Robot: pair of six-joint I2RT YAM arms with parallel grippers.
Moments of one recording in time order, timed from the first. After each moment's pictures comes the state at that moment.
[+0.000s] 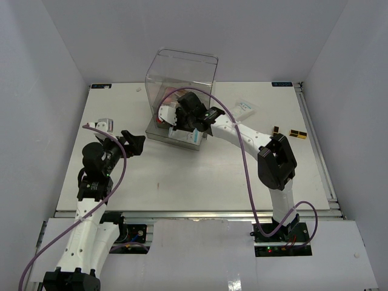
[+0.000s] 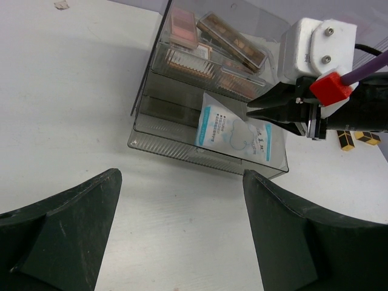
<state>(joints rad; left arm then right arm) -0.04 0.65 0.57 -0.05 0.26 -0.35 0.82 2.01 1.77 -0.47 -0.08 -0.79</state>
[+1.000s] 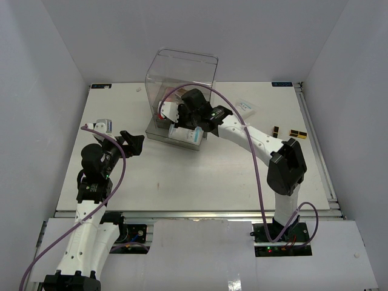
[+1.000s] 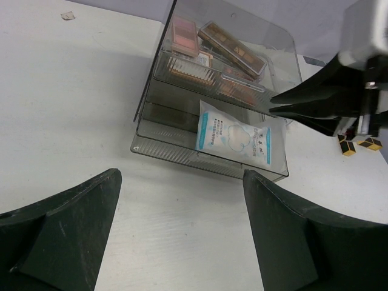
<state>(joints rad) -0.04 0.63 0.57 -0.05 0.24 -0.34 0.83 1.90 1.73 -0.47 -0.09 -0.76</state>
